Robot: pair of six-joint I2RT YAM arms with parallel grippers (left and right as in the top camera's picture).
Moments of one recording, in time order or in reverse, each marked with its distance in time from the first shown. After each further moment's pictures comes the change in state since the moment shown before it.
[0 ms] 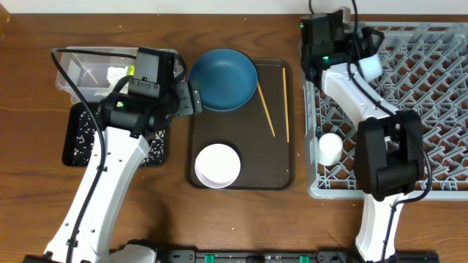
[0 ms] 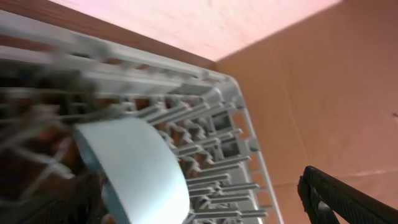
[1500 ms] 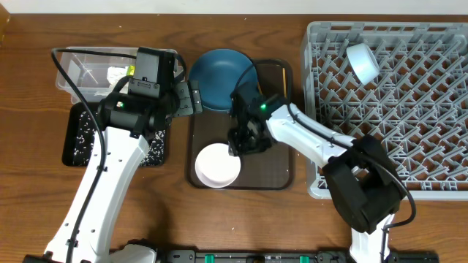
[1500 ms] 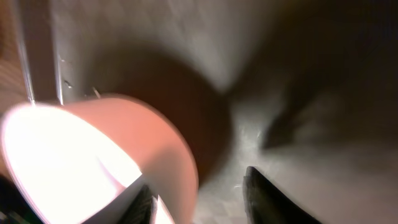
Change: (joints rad) left arm 0.000 0.000 0.000 0.000 0.000 0.000; right arm 0.396 -0.120 -0.241 -0.531 -1.478 0.701
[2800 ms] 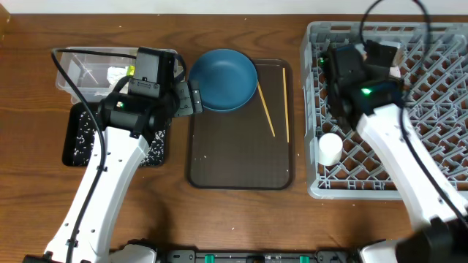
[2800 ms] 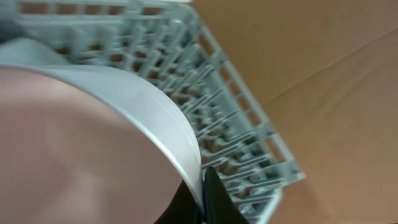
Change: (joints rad) left arm 0.000 0.000 0.000 0.000 0.000 0.000; right arm -0.349 -0.409 -0.007 -0.156 1.470 0.016
